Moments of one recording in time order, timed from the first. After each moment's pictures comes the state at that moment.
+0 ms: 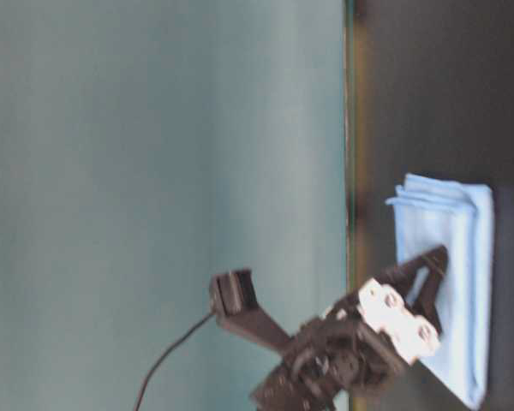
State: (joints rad) left arm 0.31 0.22 0.74 0.04 -0.17 0.01; right arm 0.18 -0.96 1.21 0.00 -0.26 0.40
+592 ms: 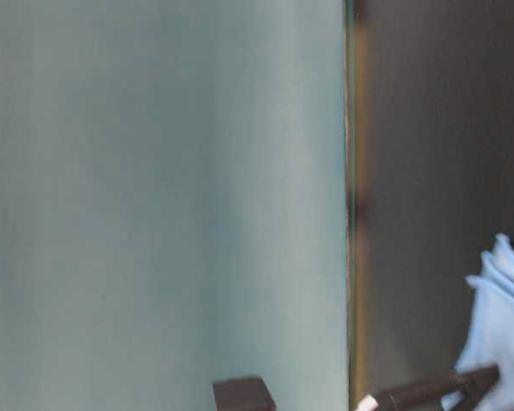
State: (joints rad) left arm 0.00 0.02 0.99 0.04 -0.18 0.01; right arm 0.18 -0.97 1.21 0.00 -0.27 0.40
